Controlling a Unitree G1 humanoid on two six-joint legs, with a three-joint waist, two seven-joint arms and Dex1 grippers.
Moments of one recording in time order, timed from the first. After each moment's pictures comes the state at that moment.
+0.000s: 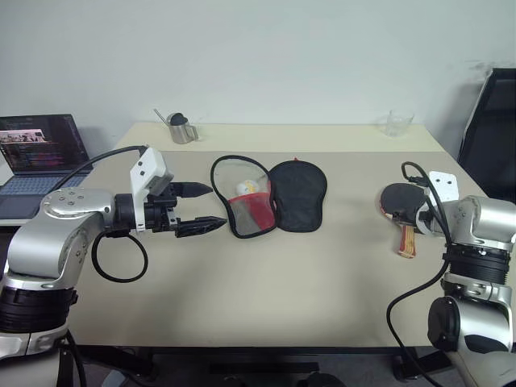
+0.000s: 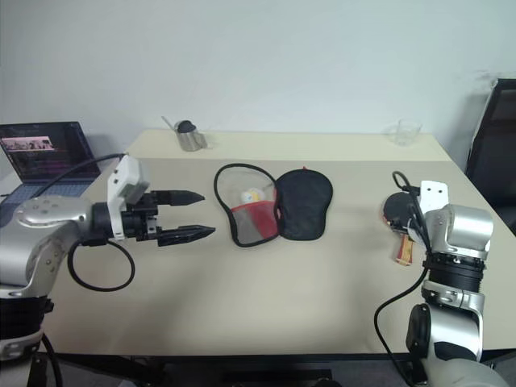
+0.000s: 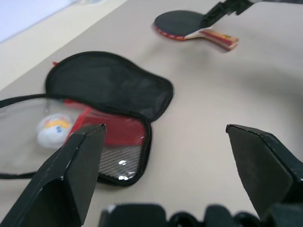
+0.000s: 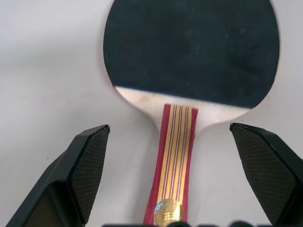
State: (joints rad) left arm -0.56 0.91 0.15 -0.17 -0.51 0.69 -1.12; right arm -0.87 -0.39 -0.42 0.16 0.09 1.47 -0.02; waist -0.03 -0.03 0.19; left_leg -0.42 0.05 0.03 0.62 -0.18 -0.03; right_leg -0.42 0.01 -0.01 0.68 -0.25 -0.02
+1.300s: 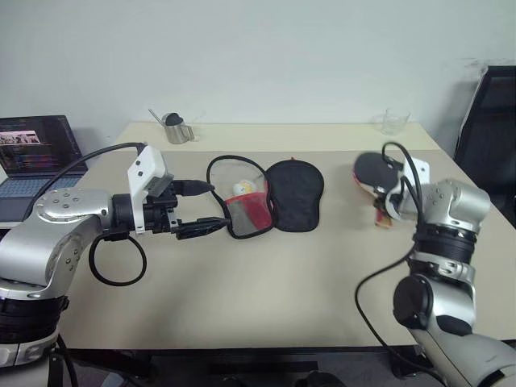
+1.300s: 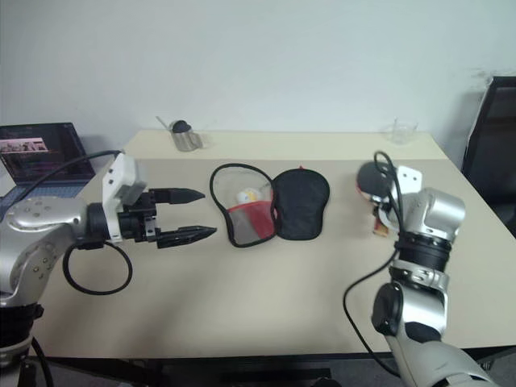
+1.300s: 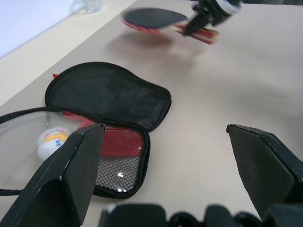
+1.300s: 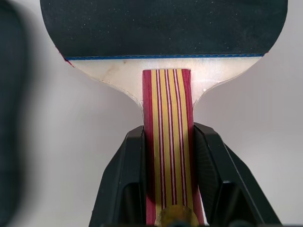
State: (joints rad) left arm -0.53 0.95 0.17 -0.26 -0.60 0.71 -1.06; right arm -1.13 -0.15 -0.57 0.20 0.11 1.44 -0.15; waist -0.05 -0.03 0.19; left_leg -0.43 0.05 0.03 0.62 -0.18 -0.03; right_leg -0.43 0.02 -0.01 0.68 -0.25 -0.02
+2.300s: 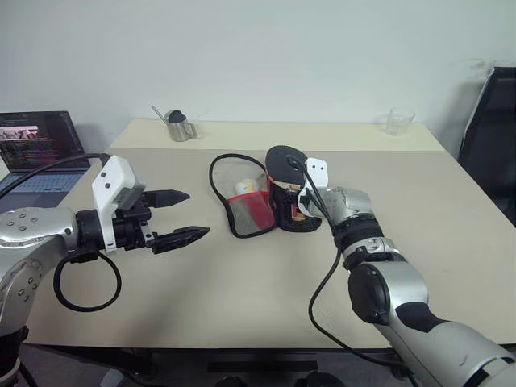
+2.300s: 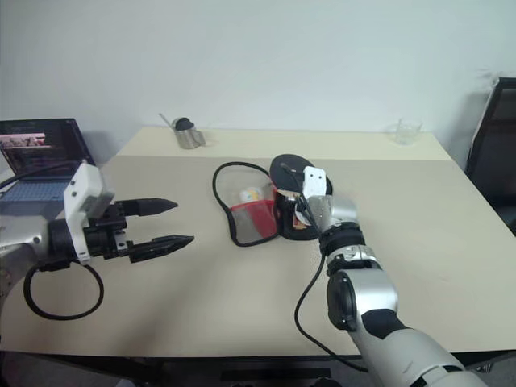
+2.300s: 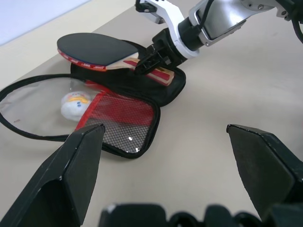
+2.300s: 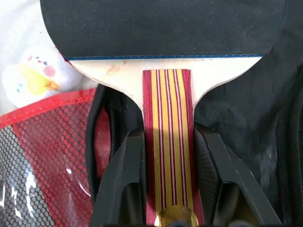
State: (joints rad) left arm -0.30 1.03 0.39 -0.43 -0.71 0.83 -0.96; right arm -1.25 0.05 -0.34 0.91 0.16 0.77 -0.09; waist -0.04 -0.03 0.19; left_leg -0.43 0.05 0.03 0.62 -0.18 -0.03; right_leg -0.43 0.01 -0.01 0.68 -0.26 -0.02
